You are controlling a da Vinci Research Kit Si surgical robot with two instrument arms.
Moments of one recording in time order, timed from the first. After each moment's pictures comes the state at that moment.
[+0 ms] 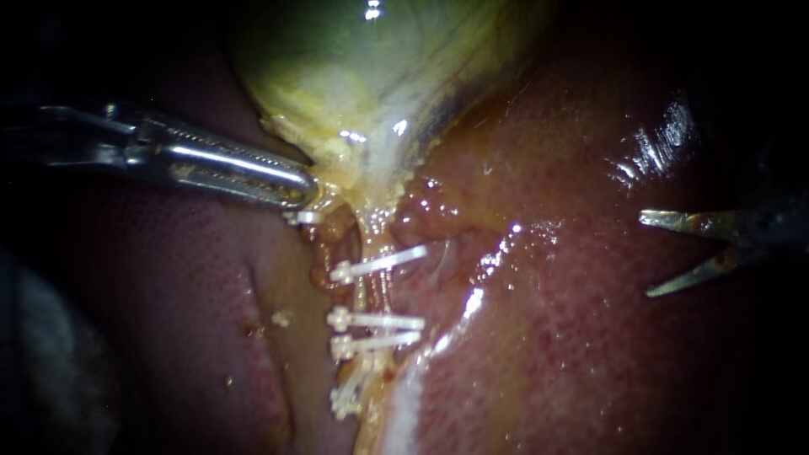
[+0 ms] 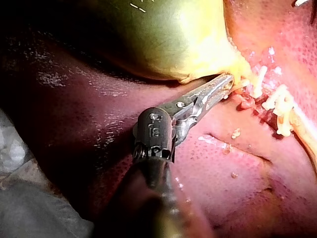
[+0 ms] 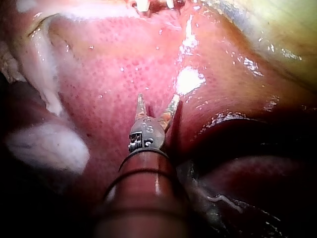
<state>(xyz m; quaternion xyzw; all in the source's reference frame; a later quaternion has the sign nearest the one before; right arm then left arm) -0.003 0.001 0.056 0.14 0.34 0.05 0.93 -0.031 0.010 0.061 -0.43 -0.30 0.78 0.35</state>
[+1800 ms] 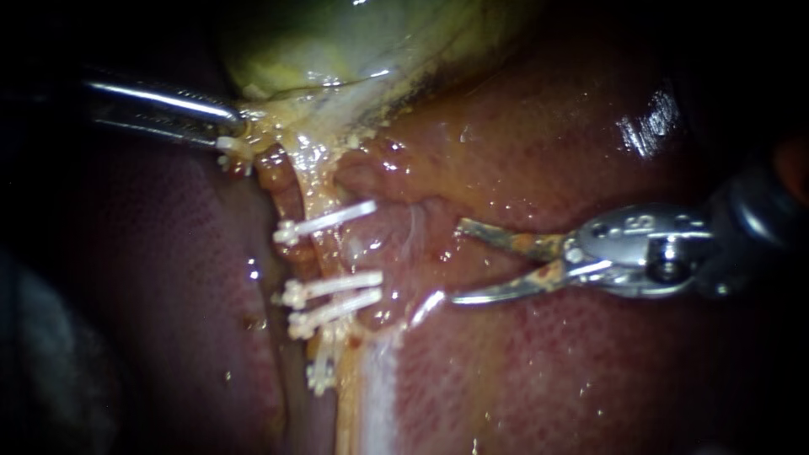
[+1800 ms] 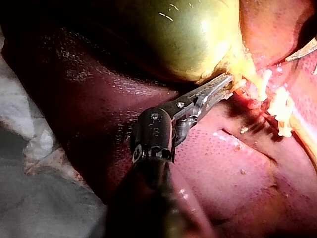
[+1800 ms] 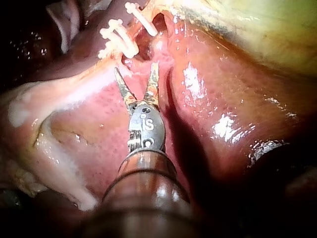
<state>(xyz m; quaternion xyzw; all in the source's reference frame) 0.015 -0.002 0.056 0.29 0.46 0.21 0.81 -0.024 0.014 0.055 -0.43 -0.28 0.77 0.38</state>
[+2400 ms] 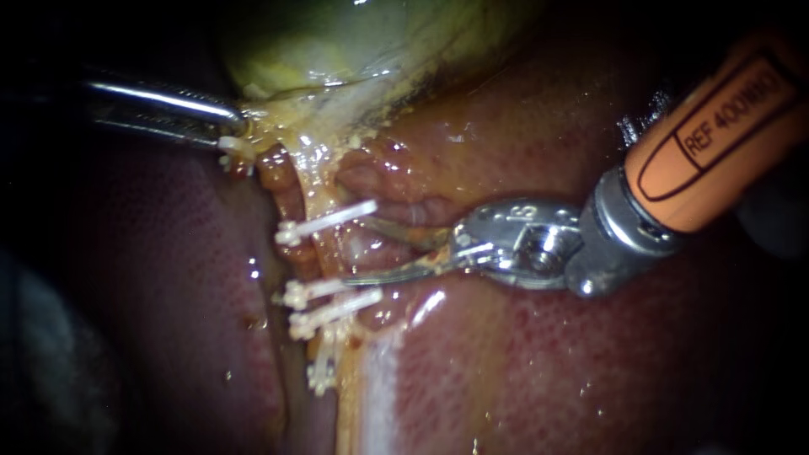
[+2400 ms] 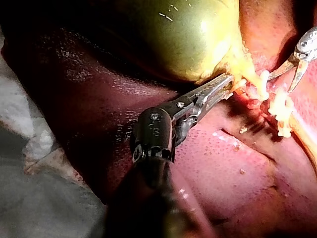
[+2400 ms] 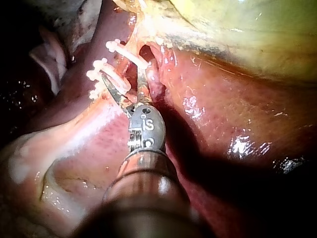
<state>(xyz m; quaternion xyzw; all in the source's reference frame) 0.020 -0.002 0.059 0.36 0.45 0.25 0.78 -0.024 0.014 0.055 -0.43 -0.28 0.77 0.38</state>
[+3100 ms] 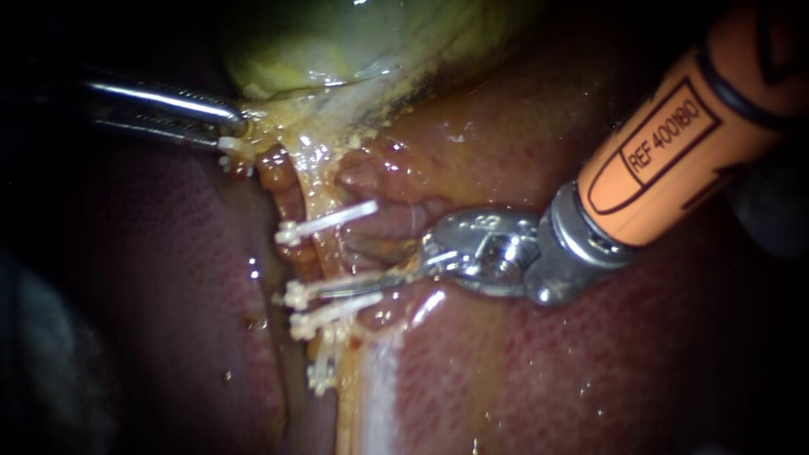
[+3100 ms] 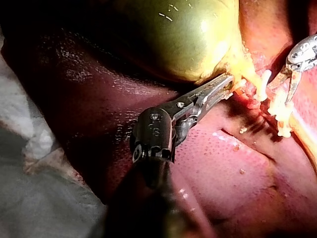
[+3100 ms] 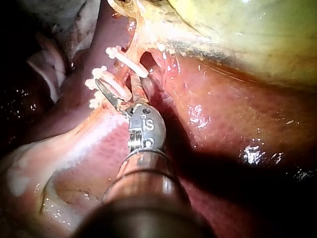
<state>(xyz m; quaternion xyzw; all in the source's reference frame) 0.023 -0.003 0.061 0.41 0.49 0.22 0.74 -0.024 0.014 0.055 -0.43 -0.28 0.77 0.38</state>
